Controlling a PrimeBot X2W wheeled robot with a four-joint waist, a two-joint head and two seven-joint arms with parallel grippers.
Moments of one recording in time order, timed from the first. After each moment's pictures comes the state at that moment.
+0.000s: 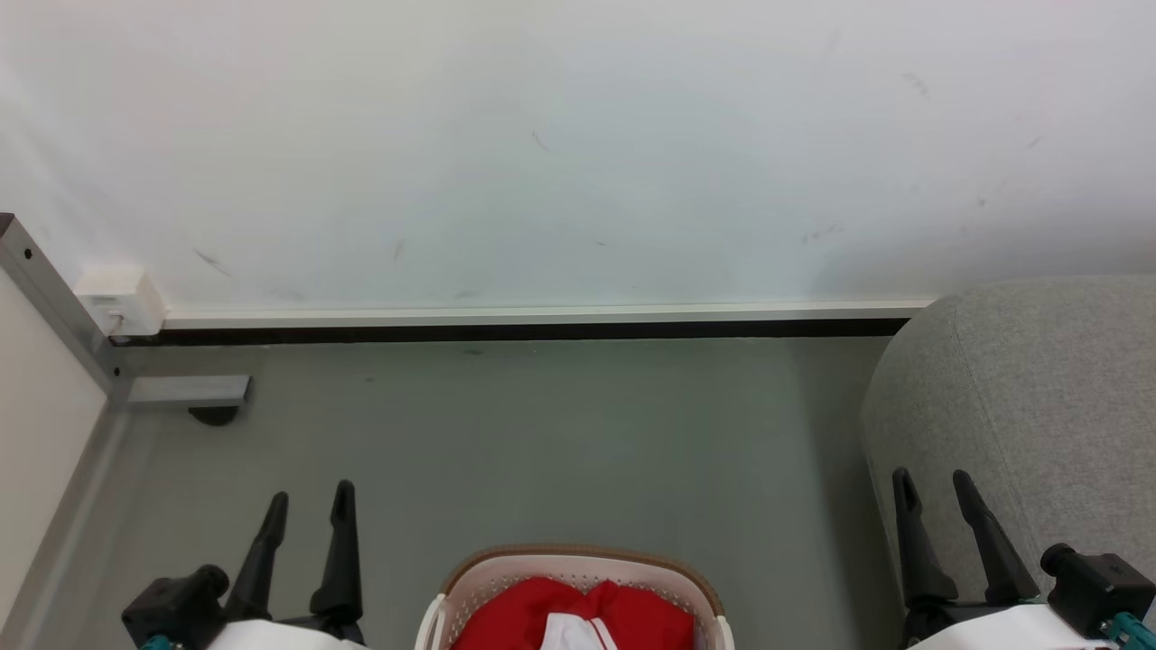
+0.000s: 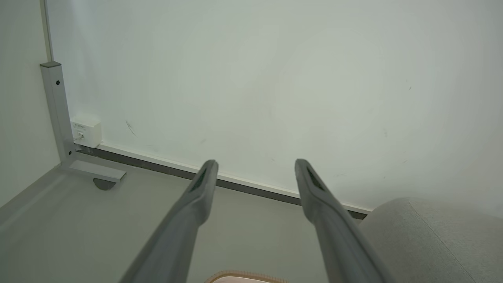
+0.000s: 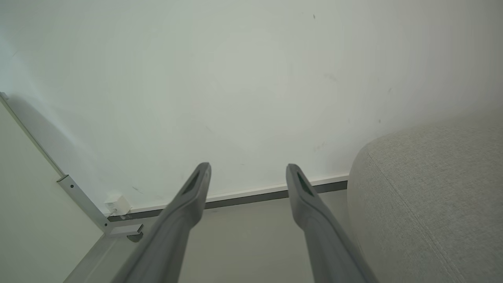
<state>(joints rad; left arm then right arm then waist) -0.02 0.07 -0.02 0.11 -0.37 -0.05 -0.18 -0.08 -0.05 0.10 0.22 0.47 0.13 -0.18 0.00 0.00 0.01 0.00</state>
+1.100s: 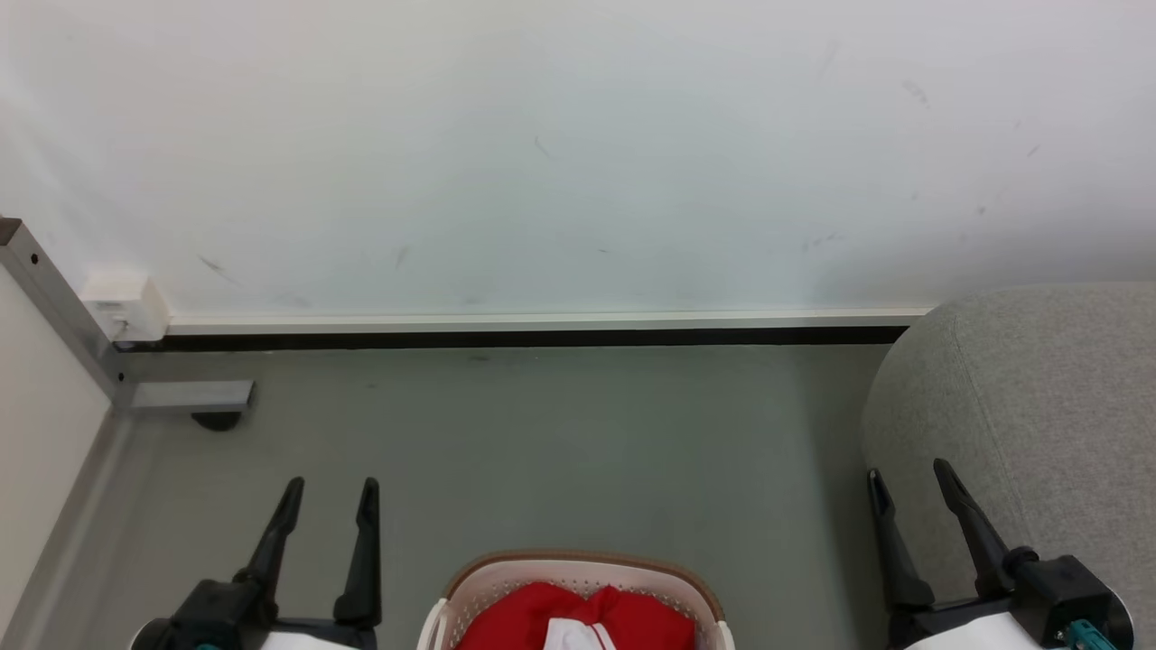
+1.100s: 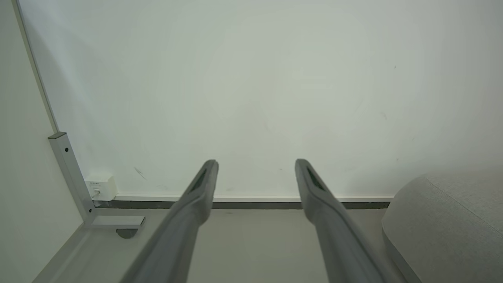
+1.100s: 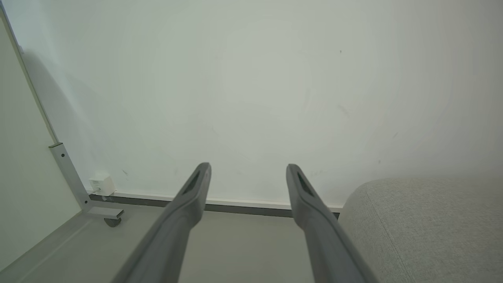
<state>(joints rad) -0.01 0.07 -0.04 0.08 -0.13 -0.06 -0.25 -0.09 -0.05 0.12 0.22 0.24 0.13 -0.25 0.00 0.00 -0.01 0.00</state>
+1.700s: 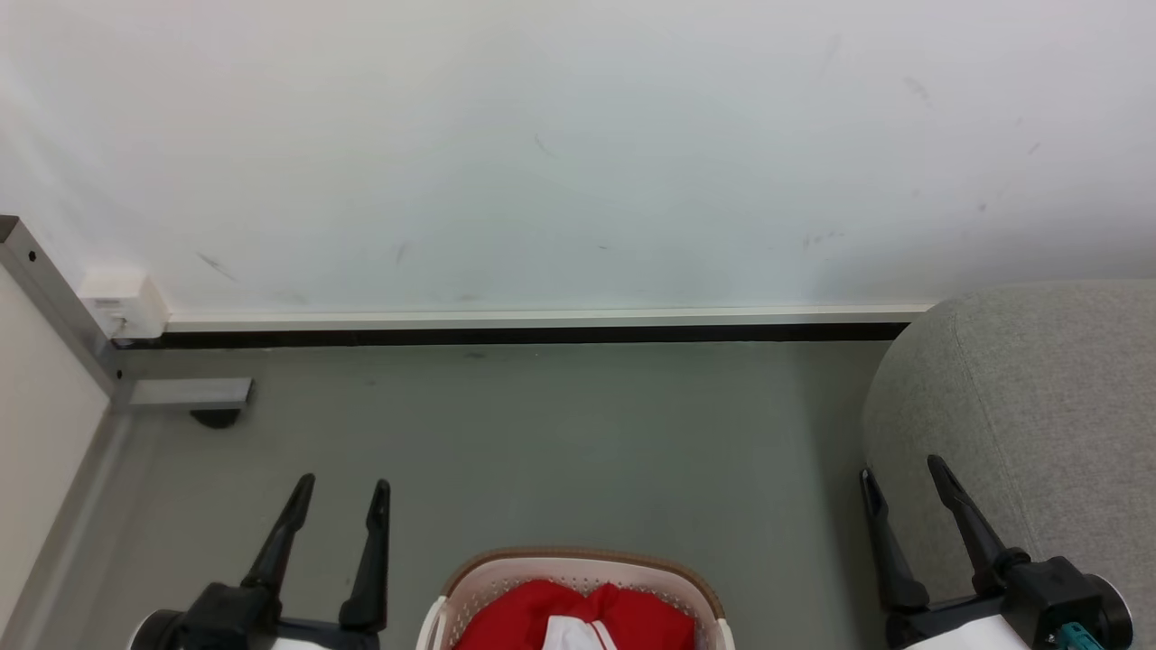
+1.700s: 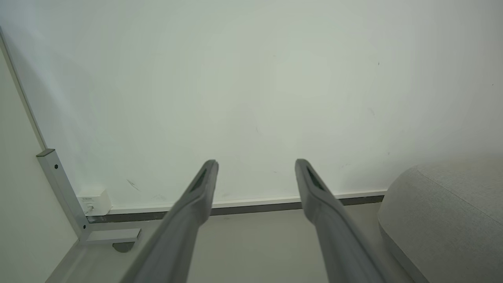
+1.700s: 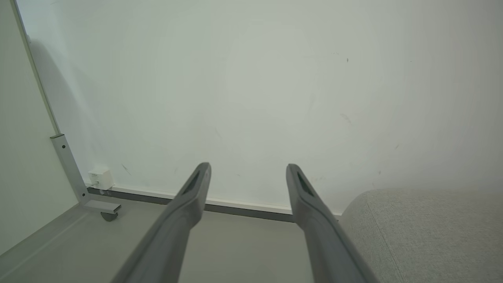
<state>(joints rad) 0.00 0.07 -0.03 0.06 -0.06 -0.07 -0.26 -0.09 -0.05 0.12 0.21 0.19 0.13 -0.26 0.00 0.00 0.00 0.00</state>
